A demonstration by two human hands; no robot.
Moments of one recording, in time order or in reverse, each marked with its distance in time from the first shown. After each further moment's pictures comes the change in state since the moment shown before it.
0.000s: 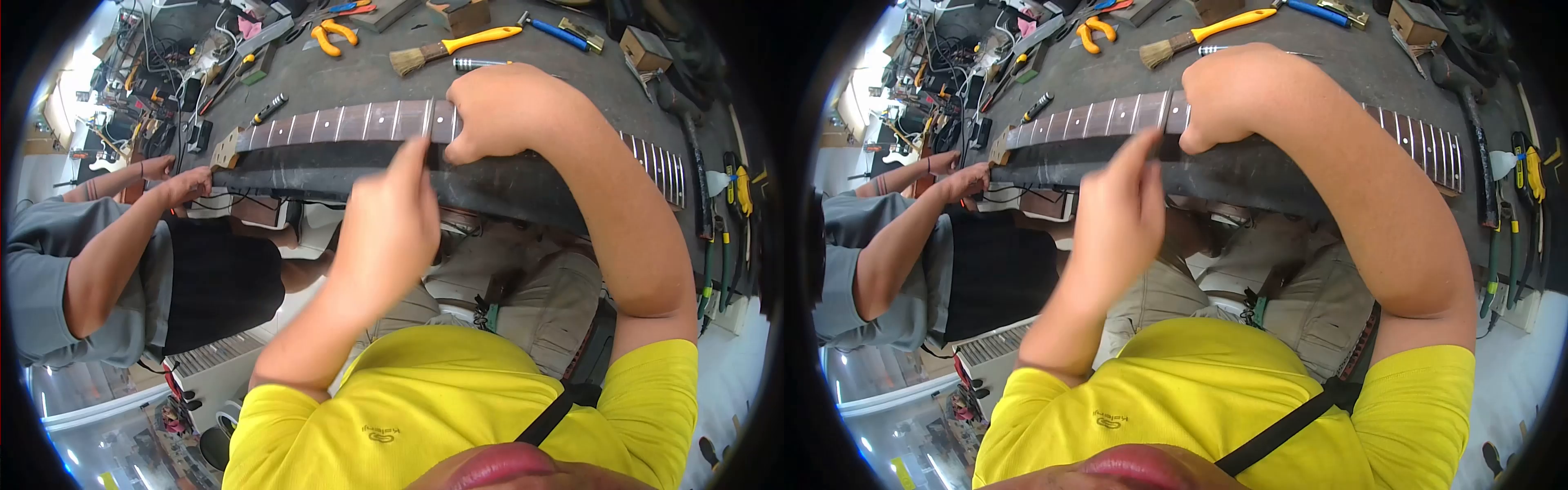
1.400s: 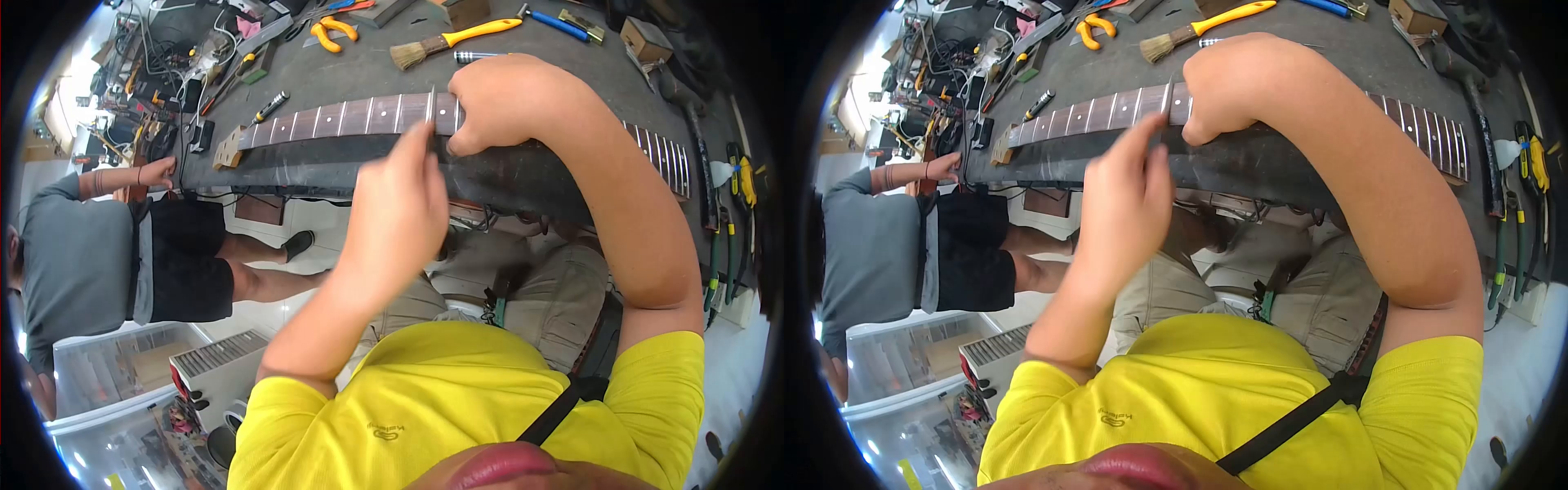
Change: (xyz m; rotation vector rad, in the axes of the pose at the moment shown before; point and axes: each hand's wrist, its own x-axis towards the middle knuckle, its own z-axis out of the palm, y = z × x) left_hand 0.007 -0.003 0.005 -0.052 0.023 -0.008; right_hand 0.003 -0.001 0.001 -0.002 -0.040 0.009
